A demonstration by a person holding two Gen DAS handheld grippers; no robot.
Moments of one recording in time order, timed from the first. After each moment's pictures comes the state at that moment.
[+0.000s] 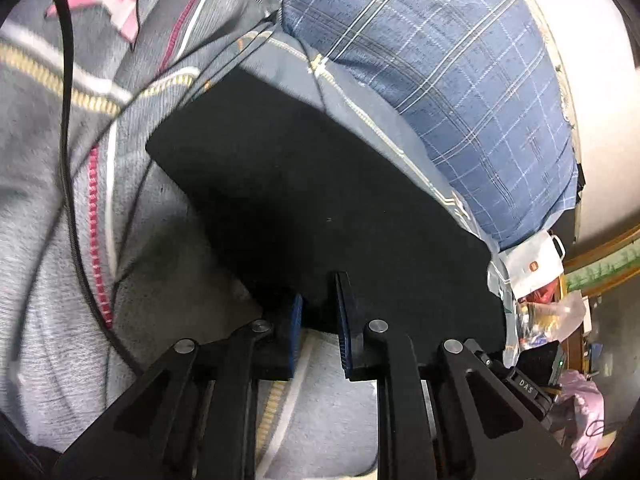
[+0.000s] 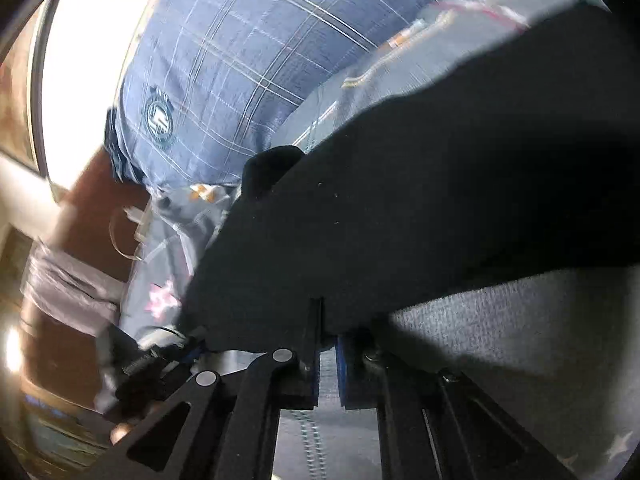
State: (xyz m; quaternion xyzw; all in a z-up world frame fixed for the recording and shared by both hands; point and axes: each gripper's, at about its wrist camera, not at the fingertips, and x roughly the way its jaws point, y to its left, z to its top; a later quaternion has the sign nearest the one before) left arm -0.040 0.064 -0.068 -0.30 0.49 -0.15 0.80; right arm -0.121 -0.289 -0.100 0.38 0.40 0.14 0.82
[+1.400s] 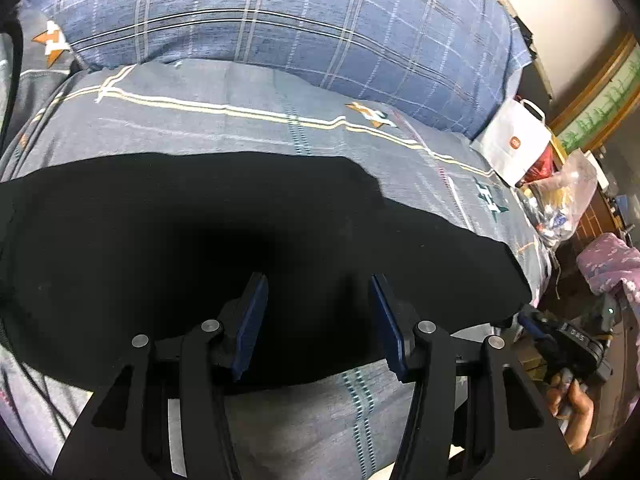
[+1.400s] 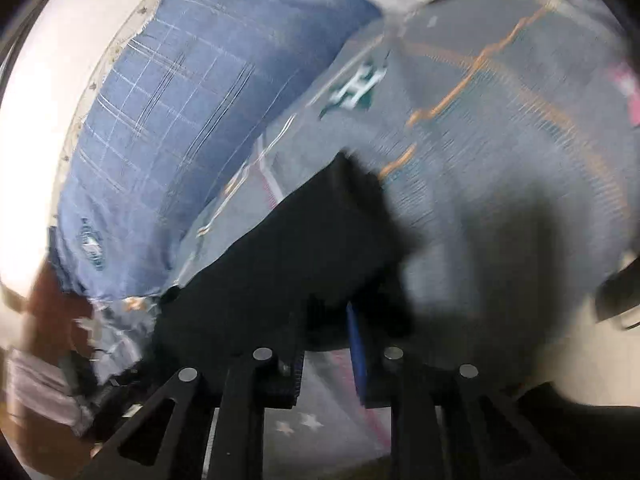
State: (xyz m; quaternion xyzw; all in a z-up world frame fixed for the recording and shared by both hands) left arm -0.014 -0.099 -0.031 -0.10 0.50 -0.28 0.81; right arm -0.255 -0.449 -0.071 0.41 0.33 -0.11 0.85
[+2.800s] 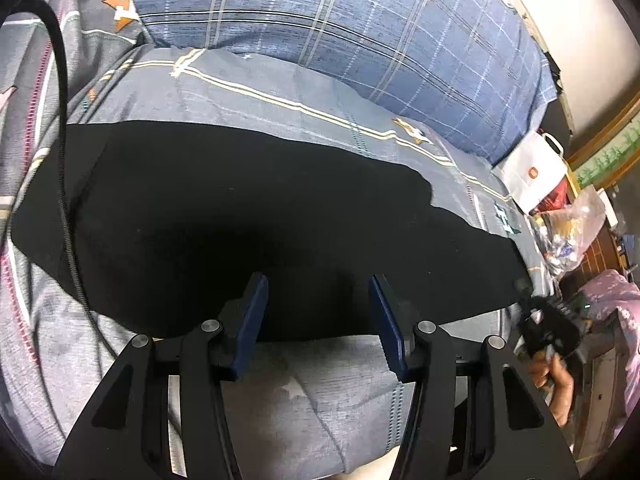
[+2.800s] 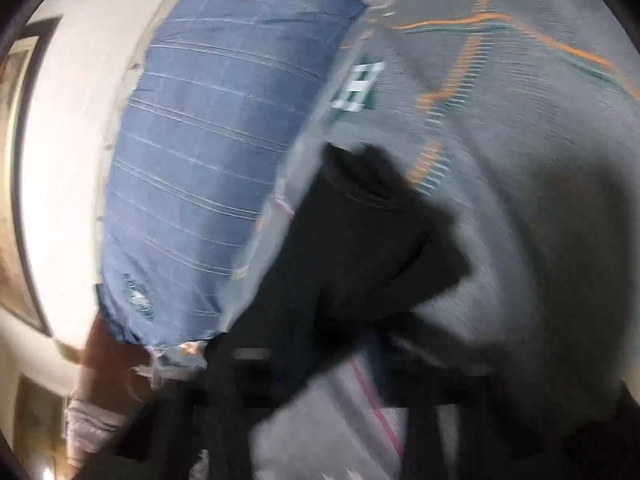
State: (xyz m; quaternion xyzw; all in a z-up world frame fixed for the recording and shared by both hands) left arm -0.029 -0.040 -0.029 -0.14 0.51 -0.22 0.82; right arm -0.214 -0.472 -0.096 0.52 0.24 -0.02 0.82
